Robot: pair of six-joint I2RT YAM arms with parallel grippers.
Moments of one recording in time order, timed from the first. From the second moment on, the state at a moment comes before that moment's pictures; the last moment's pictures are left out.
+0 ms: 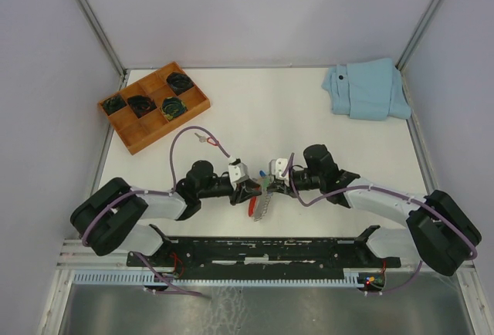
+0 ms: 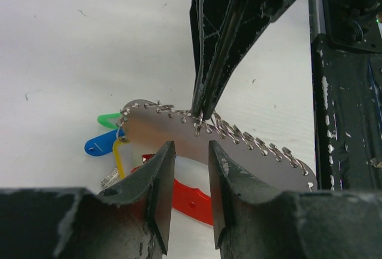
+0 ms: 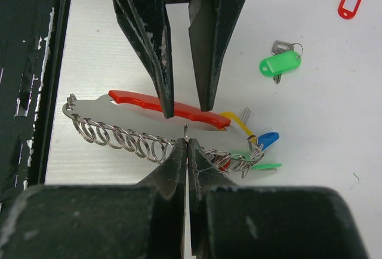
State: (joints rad) left arm -0.73 1.38 0.29 0.88 0.63 0.10; right arm 0.69 1.25 0.50 0.19 -0.72 -0.54
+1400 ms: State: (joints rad) left arm -0.74 1.47 0.35 0.77 0.70 0.24; right arm 0.68 1.14 0.53 0.11 -0.62 -0.53
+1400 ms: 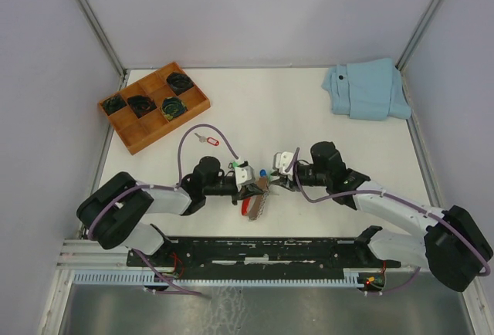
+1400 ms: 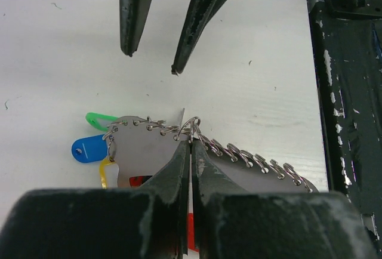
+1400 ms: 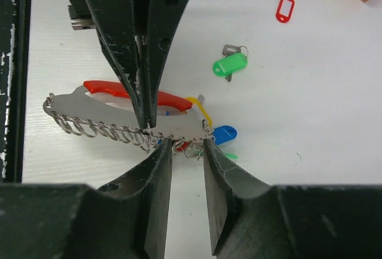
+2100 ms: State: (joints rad) left arm -0.75 1.43 0.36 0.72 0.66 0.25; right arm 0.70 1.24 0.53 0.15 -0.64 -0.49
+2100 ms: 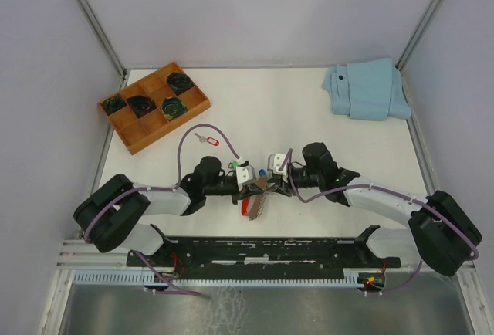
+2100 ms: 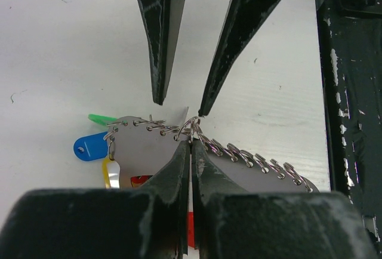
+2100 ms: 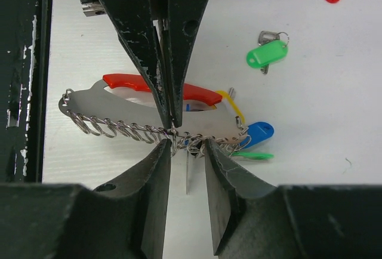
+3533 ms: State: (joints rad) left arm -0.76 1.40 0.39 0.63 0.62 0.25; right arm 0.73 1.36 0.60 0.10 -0.66 -0.52
